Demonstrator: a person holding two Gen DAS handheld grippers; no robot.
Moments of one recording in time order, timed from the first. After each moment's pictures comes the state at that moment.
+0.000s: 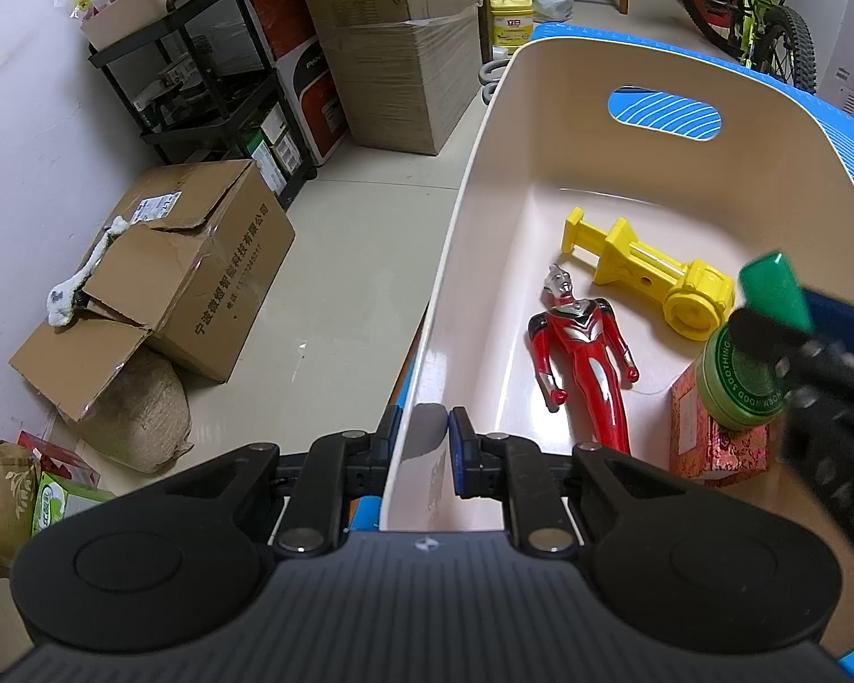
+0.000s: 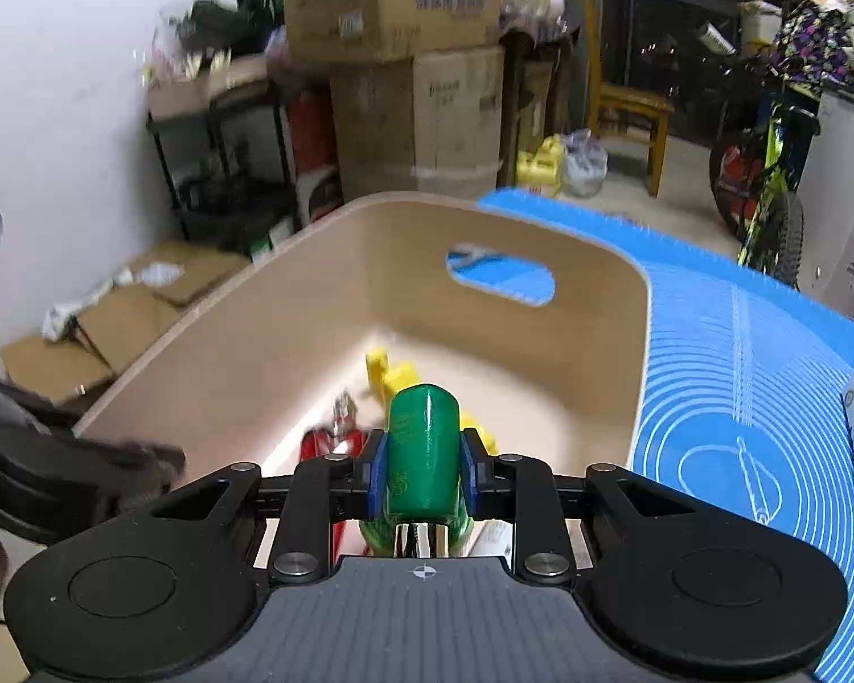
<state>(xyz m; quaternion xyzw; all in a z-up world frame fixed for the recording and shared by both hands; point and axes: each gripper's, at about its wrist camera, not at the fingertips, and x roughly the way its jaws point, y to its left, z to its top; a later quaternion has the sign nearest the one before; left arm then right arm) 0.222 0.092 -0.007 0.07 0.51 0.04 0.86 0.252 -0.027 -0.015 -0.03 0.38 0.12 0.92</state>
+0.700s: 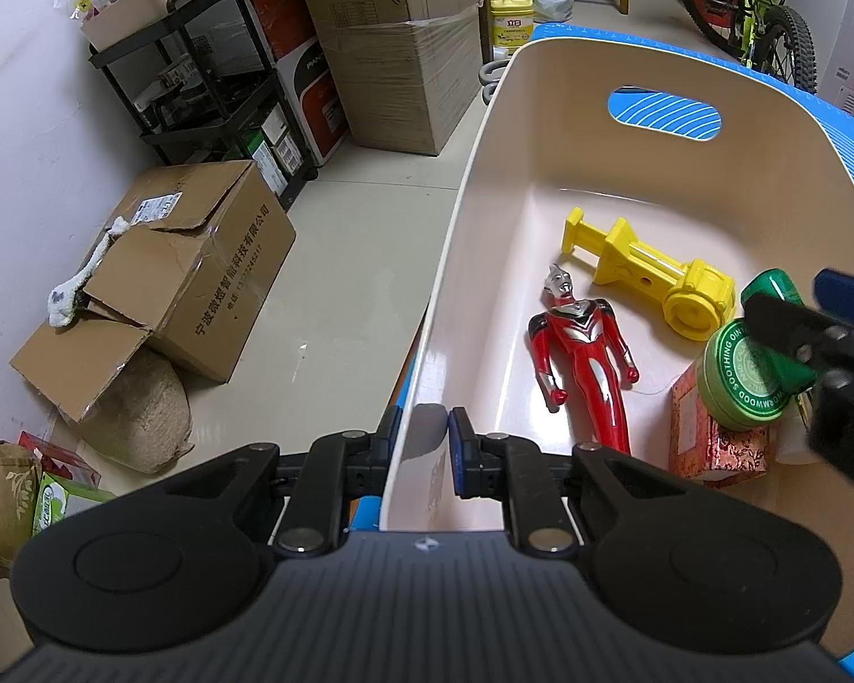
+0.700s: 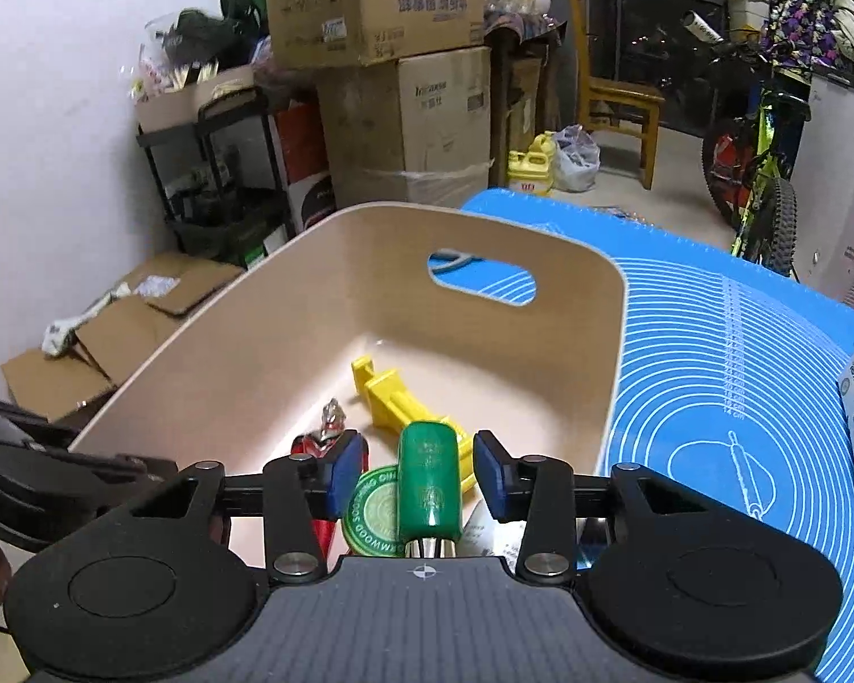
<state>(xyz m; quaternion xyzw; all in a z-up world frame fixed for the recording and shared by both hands) 0.222 0.093 -0.008 0.07 0.51 0.04 0.86 0.250 -0.047 -0.007 0.00 0.37 0.11 0.92</state>
